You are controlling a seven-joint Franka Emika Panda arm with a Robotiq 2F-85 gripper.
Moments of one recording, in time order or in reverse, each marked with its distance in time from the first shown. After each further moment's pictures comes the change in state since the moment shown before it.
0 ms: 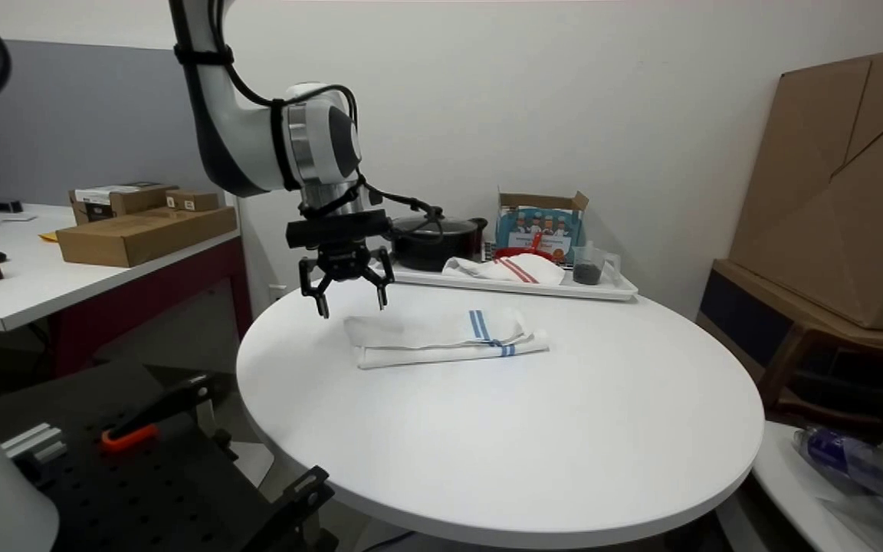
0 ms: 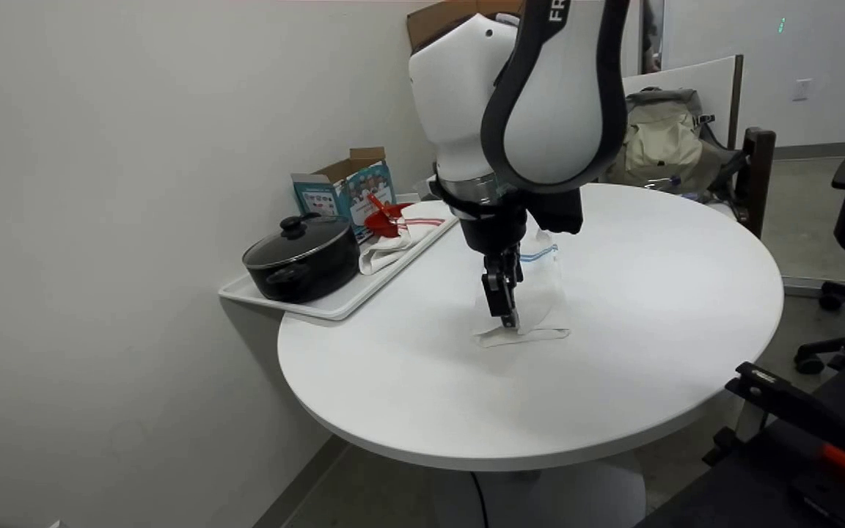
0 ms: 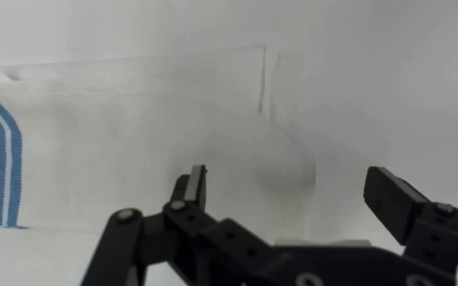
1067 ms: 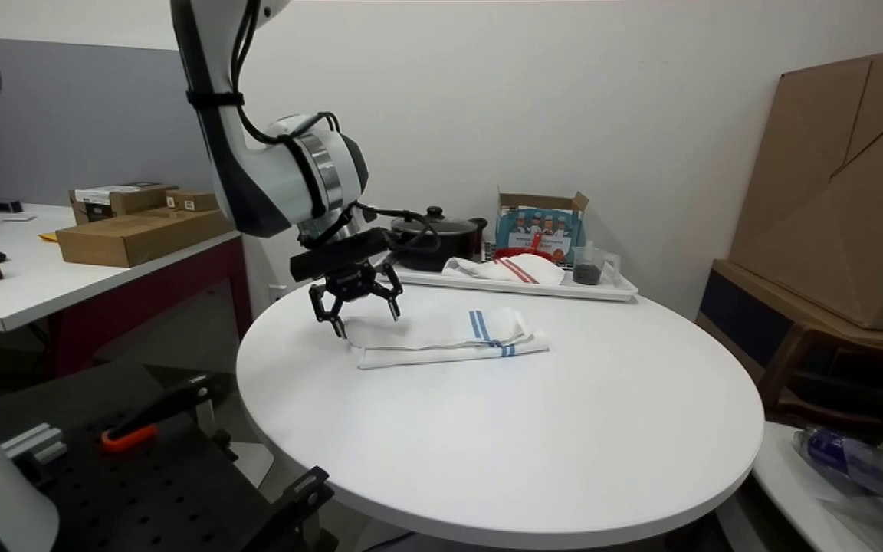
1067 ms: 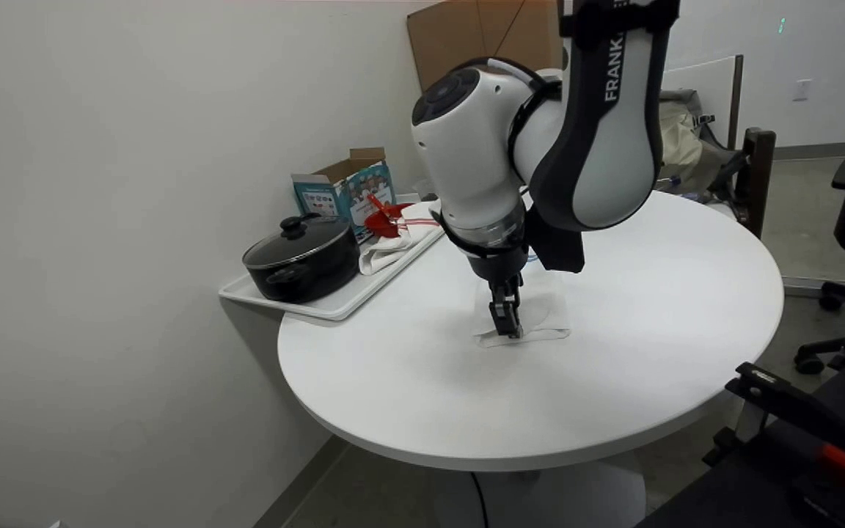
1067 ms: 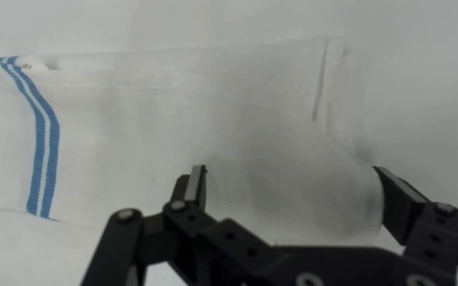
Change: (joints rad) arm 0.286 0.142 -0.296 0.068 -0.344 0.110 0.374
